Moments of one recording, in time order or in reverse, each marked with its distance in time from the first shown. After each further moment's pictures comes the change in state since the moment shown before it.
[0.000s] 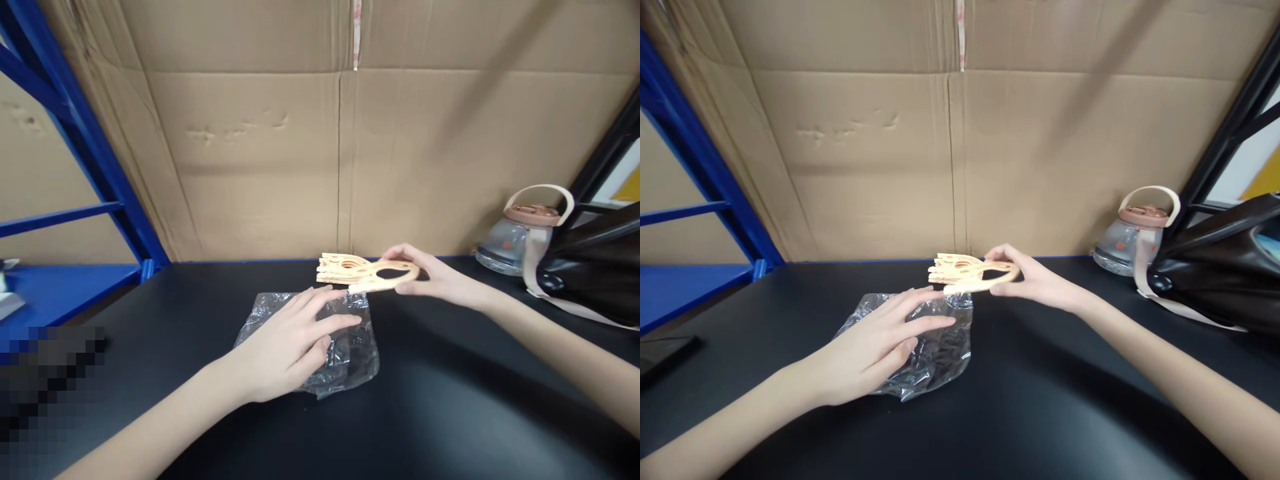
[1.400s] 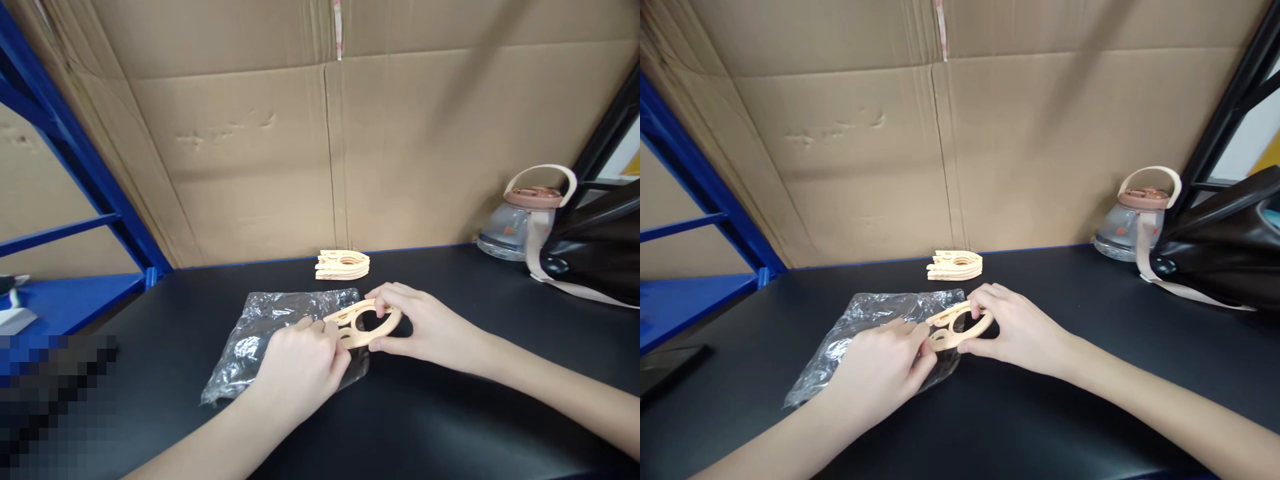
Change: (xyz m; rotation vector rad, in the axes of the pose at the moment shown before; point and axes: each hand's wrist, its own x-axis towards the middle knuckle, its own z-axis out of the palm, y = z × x) left_hand 0.015 0.043 0.026 0.442 0.026 -0.376; right_hand -0.035 -0.038 0.056 -0.277 -0.013 -0.014
